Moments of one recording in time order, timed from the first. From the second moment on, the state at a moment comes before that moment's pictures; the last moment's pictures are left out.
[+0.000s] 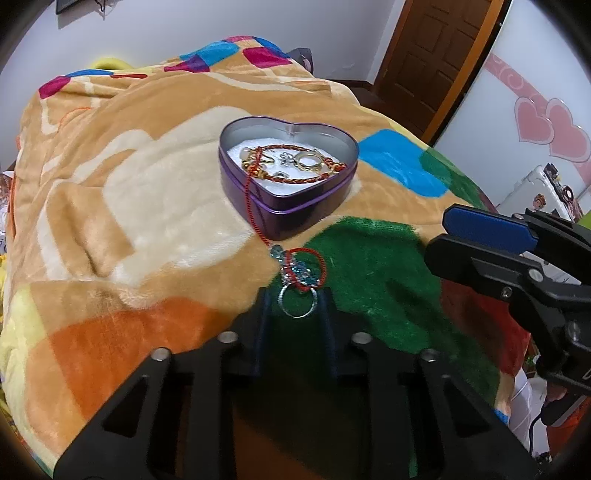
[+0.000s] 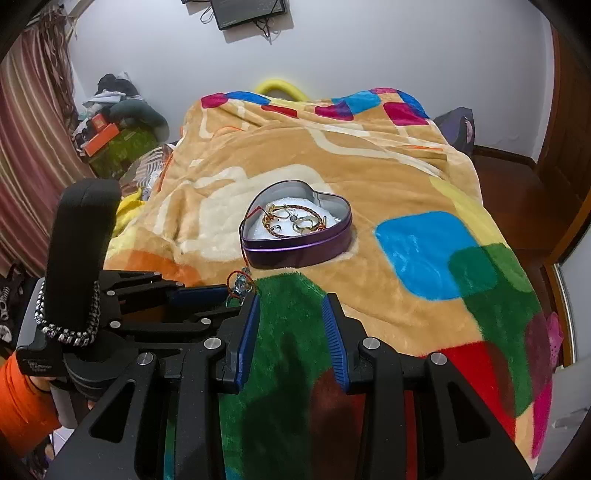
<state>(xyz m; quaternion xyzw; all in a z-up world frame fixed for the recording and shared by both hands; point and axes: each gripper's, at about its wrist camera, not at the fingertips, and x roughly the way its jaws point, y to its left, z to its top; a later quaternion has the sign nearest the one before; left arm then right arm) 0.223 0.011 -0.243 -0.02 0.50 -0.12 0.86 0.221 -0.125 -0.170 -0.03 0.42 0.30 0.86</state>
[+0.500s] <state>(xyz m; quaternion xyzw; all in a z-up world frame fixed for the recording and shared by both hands) 0.195 0.045 -0.215 -0.03 0.47 -0.10 0.88 0.234 -0.096 -0.183 -0.02 0.44 0.32 0.84</state>
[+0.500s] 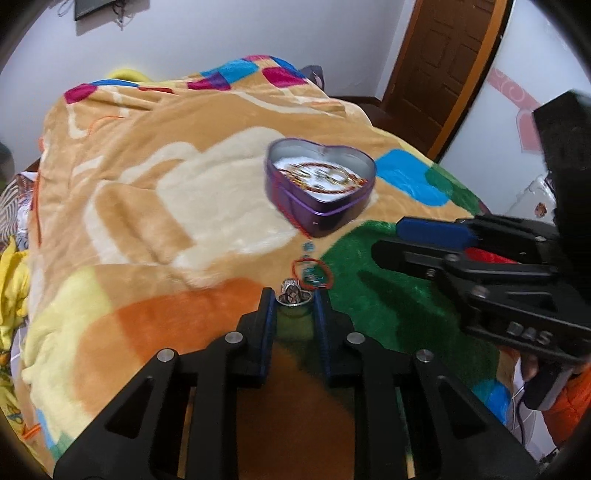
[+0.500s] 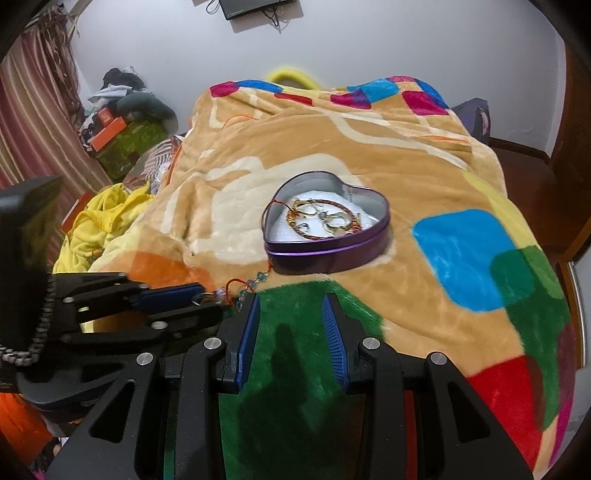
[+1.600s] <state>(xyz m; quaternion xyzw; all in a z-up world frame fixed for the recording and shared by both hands) 0.191 0.074 -0.180 -0.06 0.42 -0.07 0.90 0.236 -0.058 -0.194 -0.06 0.44 0.34 0.83</state>
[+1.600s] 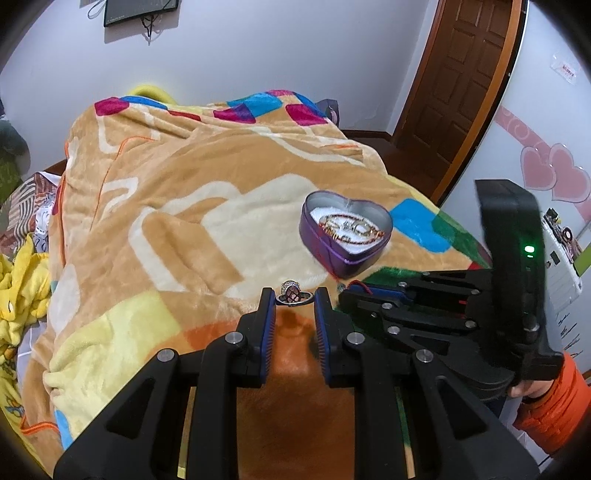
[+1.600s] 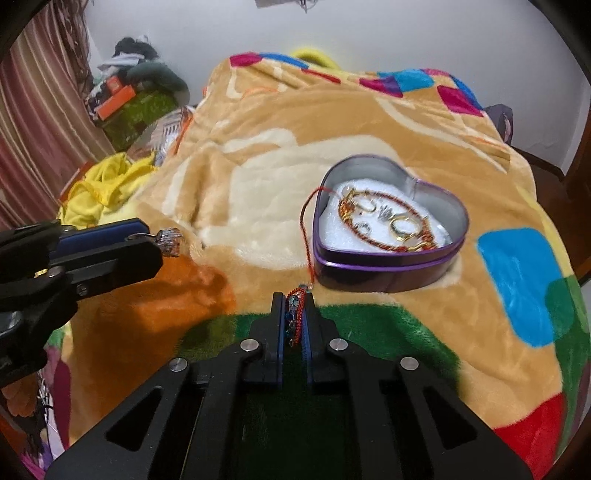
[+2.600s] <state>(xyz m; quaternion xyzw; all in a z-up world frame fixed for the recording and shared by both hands) 0.254 0.047 -0.152 -0.07 0.39 -0.11 0.91 0.275 -0.095 -0.105 0.00 0.32 0.32 0.89</state>
